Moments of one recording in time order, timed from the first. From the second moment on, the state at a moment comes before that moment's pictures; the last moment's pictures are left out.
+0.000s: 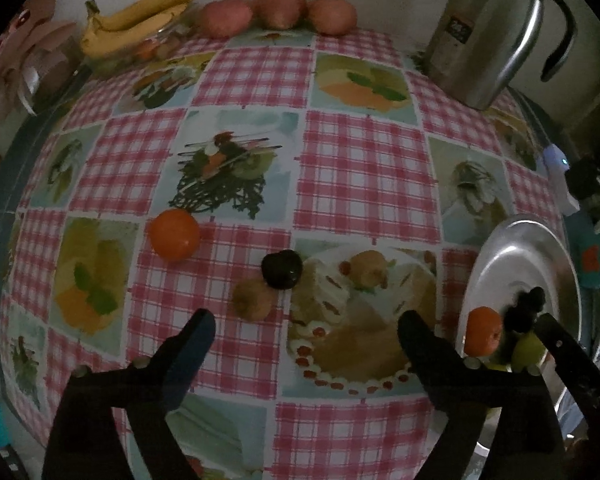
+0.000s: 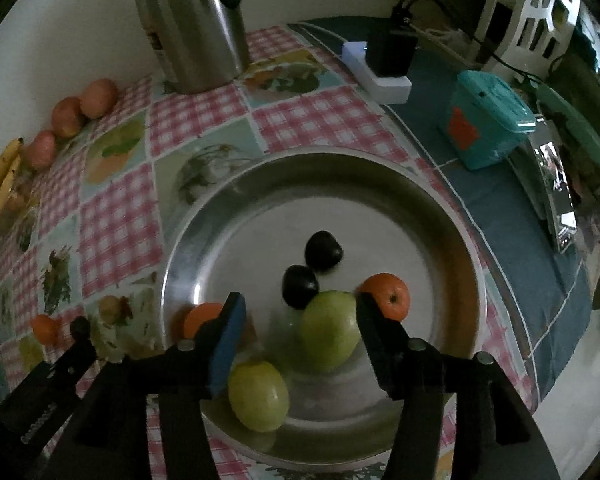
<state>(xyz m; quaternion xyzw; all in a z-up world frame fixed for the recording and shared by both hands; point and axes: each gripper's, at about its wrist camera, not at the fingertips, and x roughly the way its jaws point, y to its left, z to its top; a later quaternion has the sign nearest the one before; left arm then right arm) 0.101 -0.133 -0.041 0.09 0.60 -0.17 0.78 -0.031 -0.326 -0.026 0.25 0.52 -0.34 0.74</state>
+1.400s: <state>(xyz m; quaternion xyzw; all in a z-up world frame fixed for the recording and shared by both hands) 0.112 -0.114 -0.015 0.14 0.55 -0.16 0.81 -0.025 -0.315 -0.023 0.25 0.52 -0.32 0.75</state>
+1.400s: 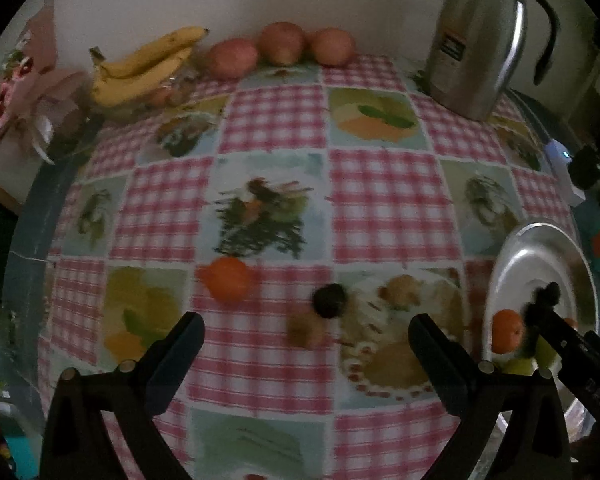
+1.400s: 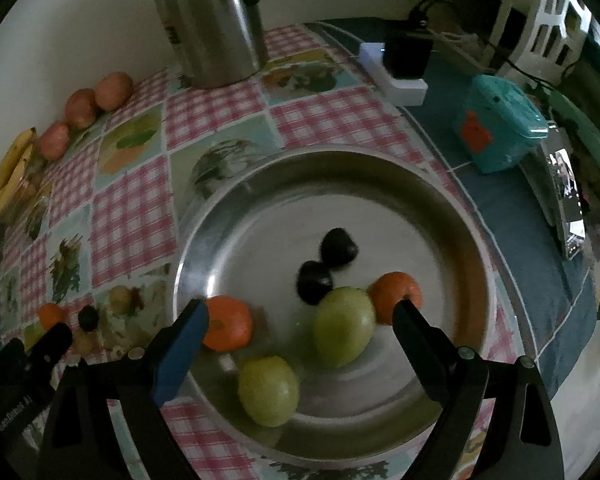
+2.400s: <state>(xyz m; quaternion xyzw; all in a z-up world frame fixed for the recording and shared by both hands) 0.177 0.033 -0.010 0.04 0.56 -0.05 0.83 0.038 -0.218 -0.021 0.21 0.55 -0.21 0.78</state>
